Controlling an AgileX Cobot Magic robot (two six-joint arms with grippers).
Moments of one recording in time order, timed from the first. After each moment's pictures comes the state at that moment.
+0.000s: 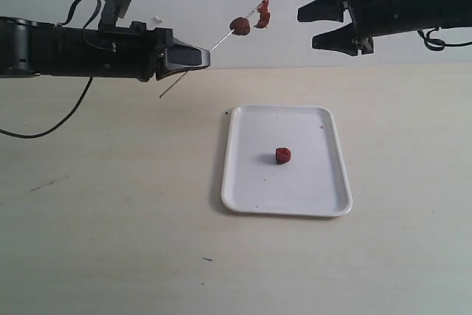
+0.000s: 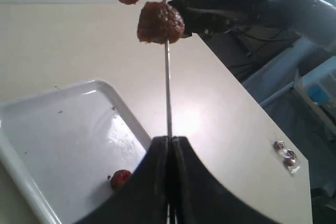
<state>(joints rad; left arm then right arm) -0.22 2.06 -1.34 -1.68 1.00 1.41 -0.22 2.39 -1.99 1.30 1.21 -0.75</state>
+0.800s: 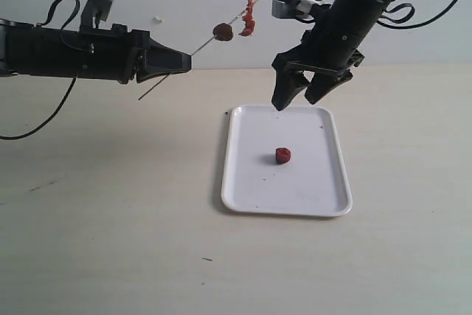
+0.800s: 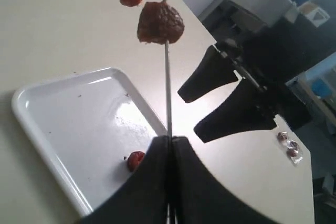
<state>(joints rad) -0.15 2.06 -1.34 -1.60 1.05 1.37 0.10 2.19 -1.89 0.39 1.22 -0.41</state>
